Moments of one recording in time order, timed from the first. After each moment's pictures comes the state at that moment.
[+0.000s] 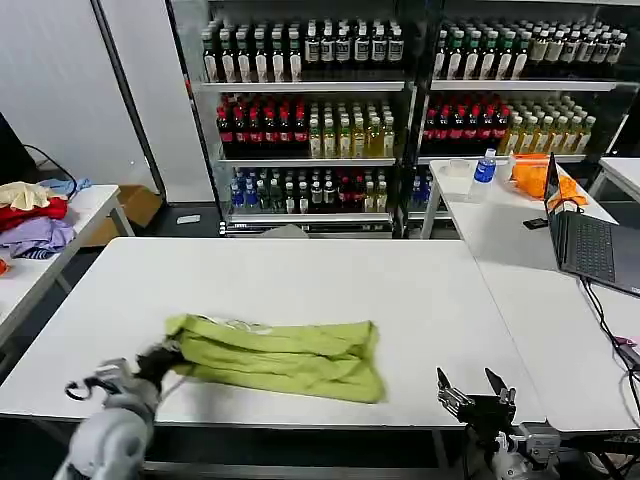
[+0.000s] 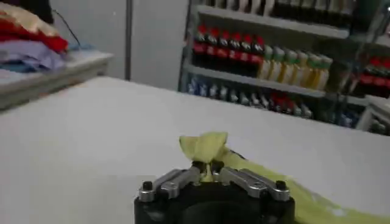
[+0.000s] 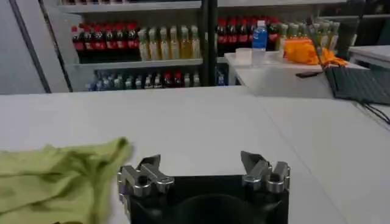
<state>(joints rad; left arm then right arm) 1.28 -0.98 -0.54 -1.90 -0.84 0.38 -0.34 -1.67 1.21 0.57 2.36 0.46 -0.53 0.28</state>
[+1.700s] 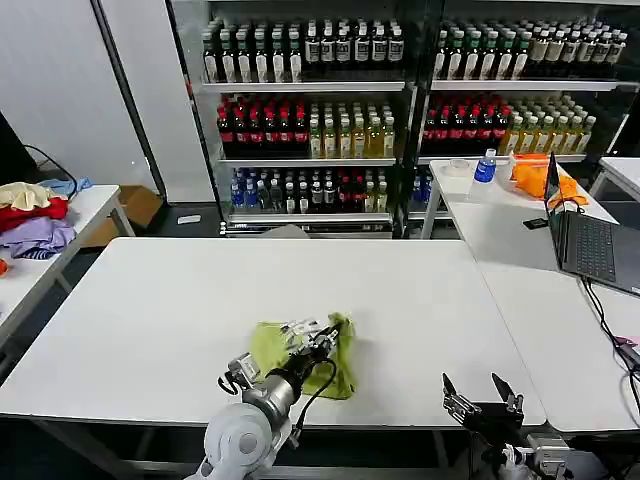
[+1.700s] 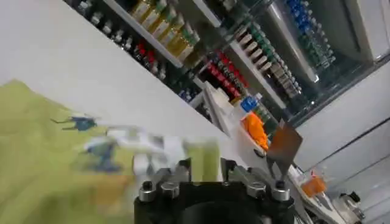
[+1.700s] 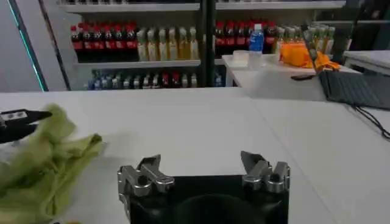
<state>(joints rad) 1.14 -1.35 -0.12 -1.94 -1.07 0.40 -0.29 -1.73 1.21 0.60 2.40 0.43 -0.50 0.26</state>
